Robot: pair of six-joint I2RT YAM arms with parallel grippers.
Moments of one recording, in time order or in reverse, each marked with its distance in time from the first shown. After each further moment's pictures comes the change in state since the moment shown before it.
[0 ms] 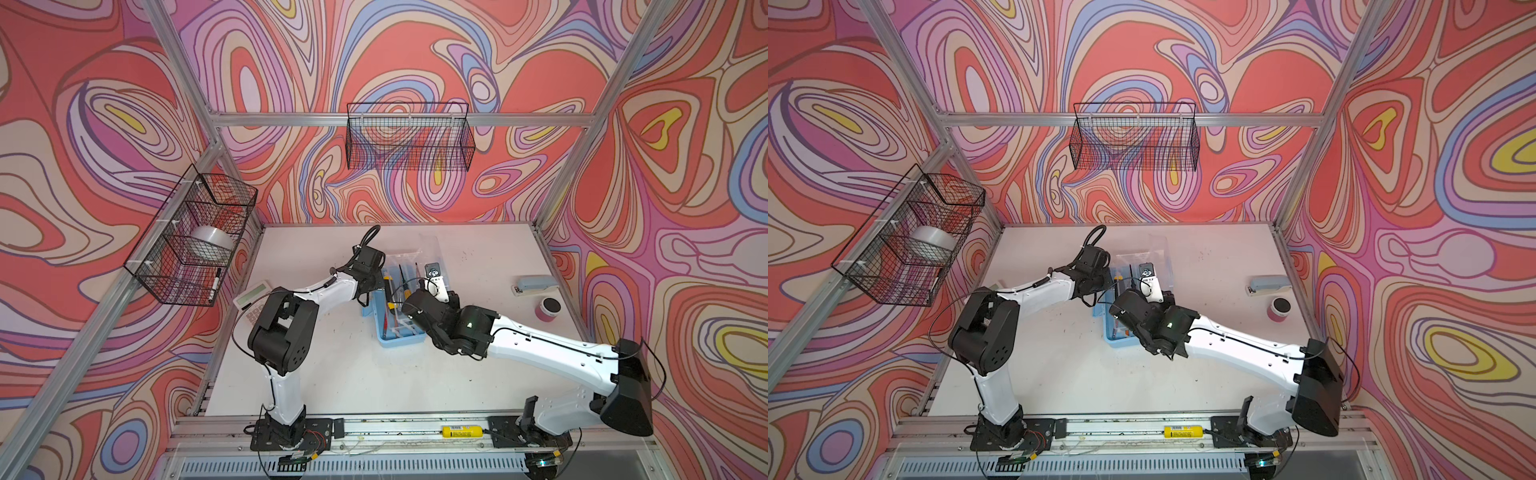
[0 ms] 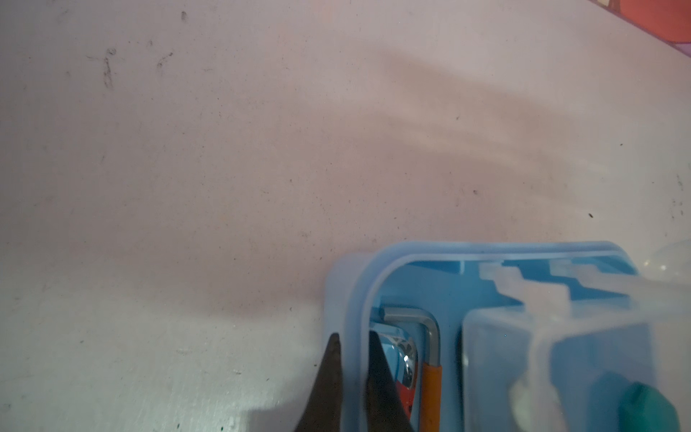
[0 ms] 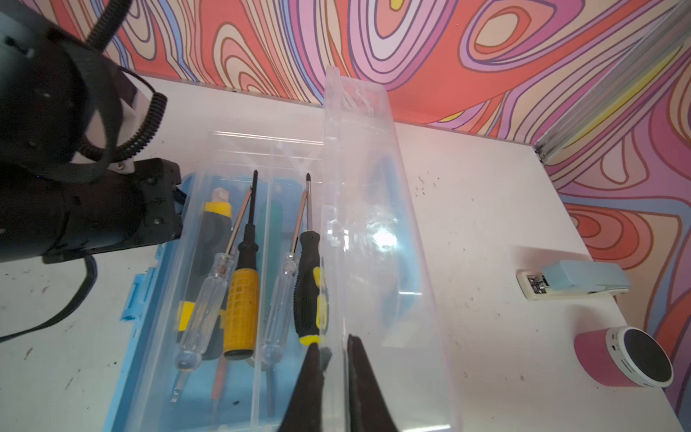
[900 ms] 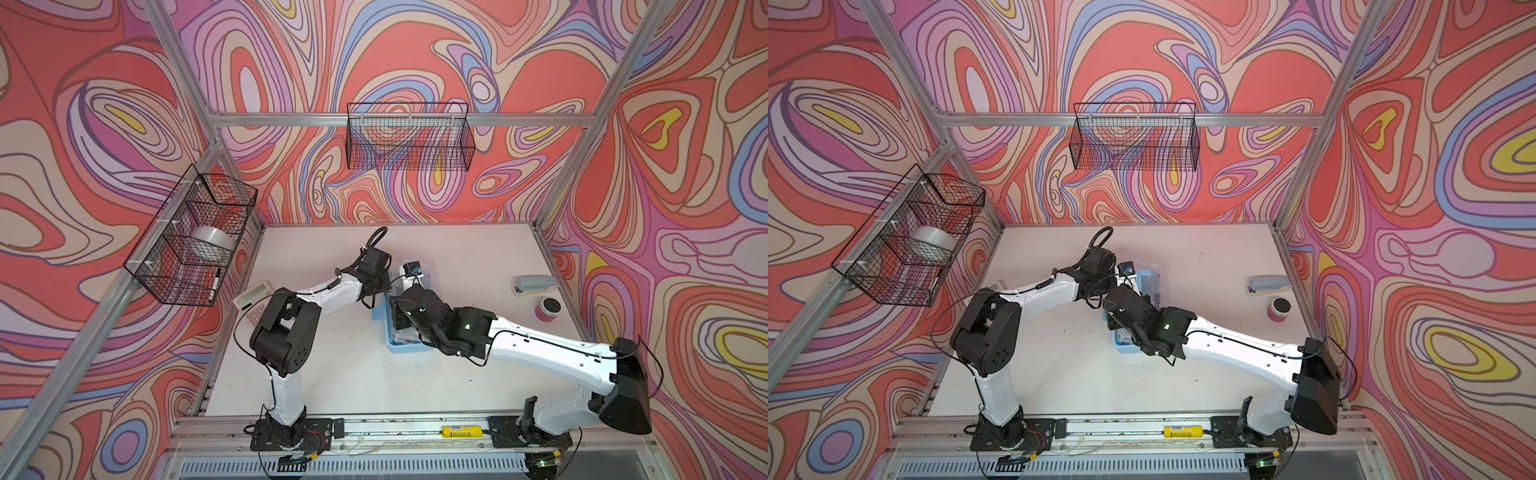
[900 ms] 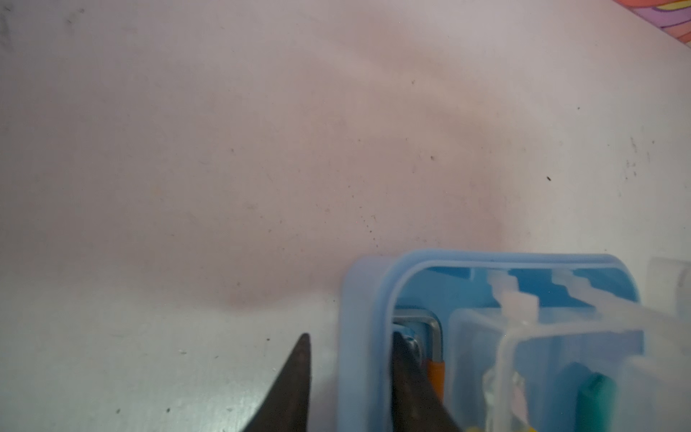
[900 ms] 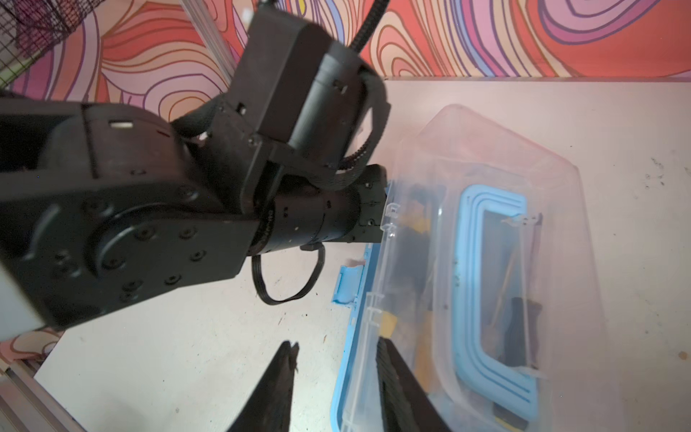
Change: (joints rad) left arm -0.027 -0.008 0.019 -0.018 0.036 -0.005; right arm 0.002 -0.021 0.002 0.235 -0.379 0.009
